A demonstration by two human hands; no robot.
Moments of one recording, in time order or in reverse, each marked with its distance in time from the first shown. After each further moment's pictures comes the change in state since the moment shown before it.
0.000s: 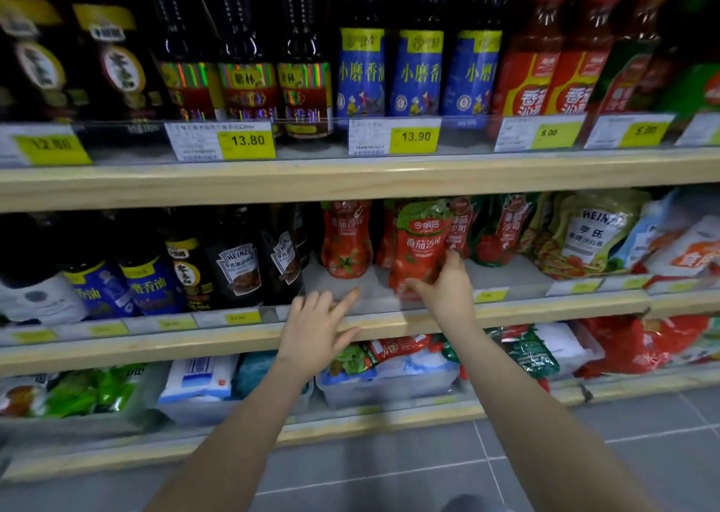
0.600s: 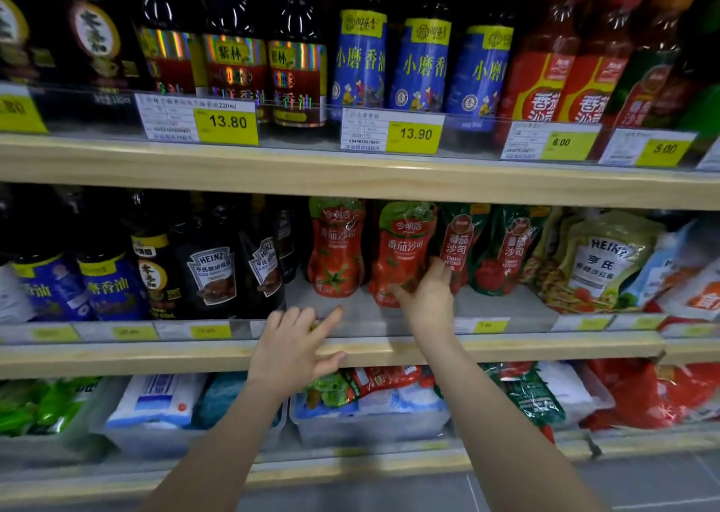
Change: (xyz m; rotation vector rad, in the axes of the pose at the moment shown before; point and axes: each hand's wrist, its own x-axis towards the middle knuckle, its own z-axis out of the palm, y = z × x) left_hand 0.004 -0.006 0.039 0.142 0.201 0.045; right_hand 0.023 0.007 0.030 -0.008 0.088 -0.126
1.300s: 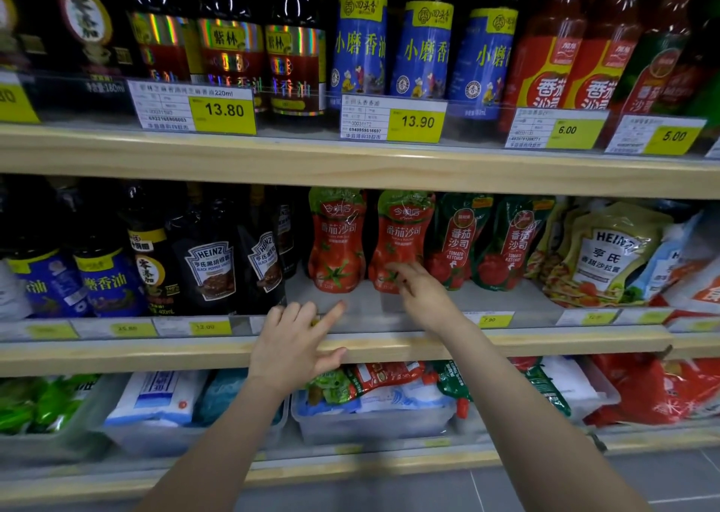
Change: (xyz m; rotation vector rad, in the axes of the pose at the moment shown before) left_hand 0.000 0.001 -0.003 0.018 0.035 0.000; right_hand 0.022 0.026 0.007 -0.105 -0.458 -0.260
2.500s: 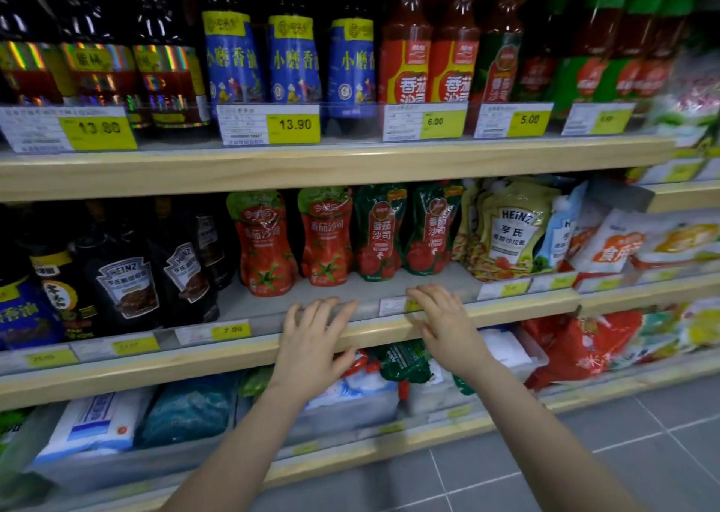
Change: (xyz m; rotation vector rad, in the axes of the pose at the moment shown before) left_hand 0.044 0.105 -0.016 -0.307 -0.167 -0.004; right_hand -0.114 0.084 -0.062 -0.273 0.127 -0.029
